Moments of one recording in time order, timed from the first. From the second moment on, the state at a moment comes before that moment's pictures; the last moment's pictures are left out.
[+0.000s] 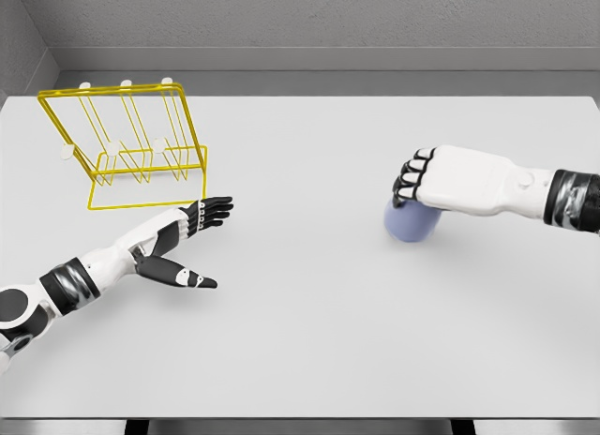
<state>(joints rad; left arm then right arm) -0.36 0.87 -0.90 -1.59 0.73 -0.30 -0.23 -0.53 -0.90 0.56 -1.77 0.69 -0.61 0.36</state>
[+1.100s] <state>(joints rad) -0.37 0.86 -0.90 -1.59 0.72 -0.30 -0.22 -0.62 -0.65 0.70 -1.77 0.69 -0.61 0.44</state>
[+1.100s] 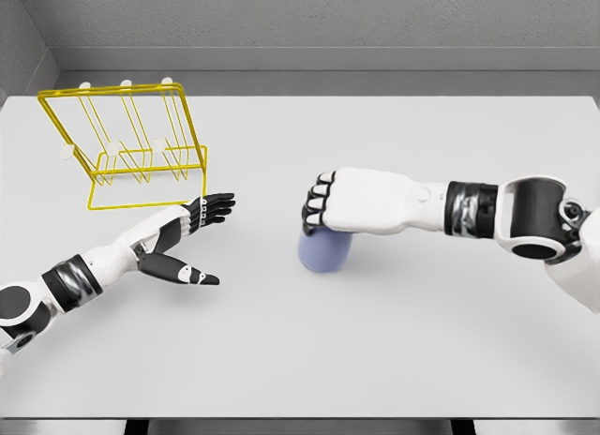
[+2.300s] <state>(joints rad) -0.39 0.82 -0.91 -1.57 0.72 -0.29 -0.22 -0.44 -0.71 0.38 -1.71 0.52 -0.61 0.46</state>
